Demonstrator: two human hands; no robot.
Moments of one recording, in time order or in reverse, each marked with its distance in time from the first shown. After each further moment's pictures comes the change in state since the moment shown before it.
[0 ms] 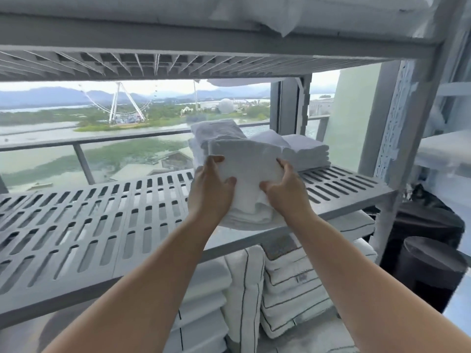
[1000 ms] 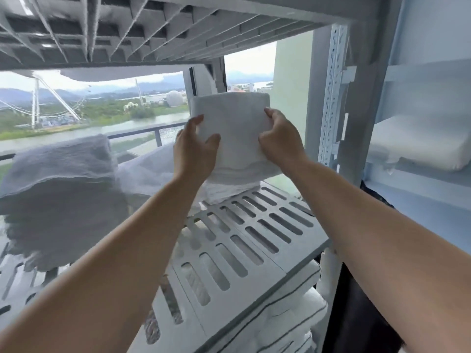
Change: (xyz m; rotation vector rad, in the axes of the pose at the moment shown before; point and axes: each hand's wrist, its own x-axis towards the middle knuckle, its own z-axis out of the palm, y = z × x) left_hand 0.225 0.134 0.319 -0.234 -0.040 0.147; right_hand 0.322 0.121 -0.167 -0.131 0.175 -0.044
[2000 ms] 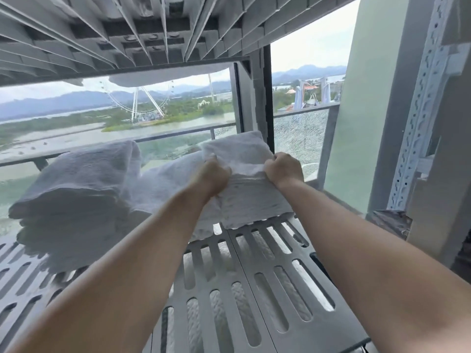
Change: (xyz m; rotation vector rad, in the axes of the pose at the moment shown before) left_hand 0.066 -0.069 0.060 0.324 -0.245 -0.422; right_hand 0.122 0.102 0.122 -0.130 -0.239 0.036
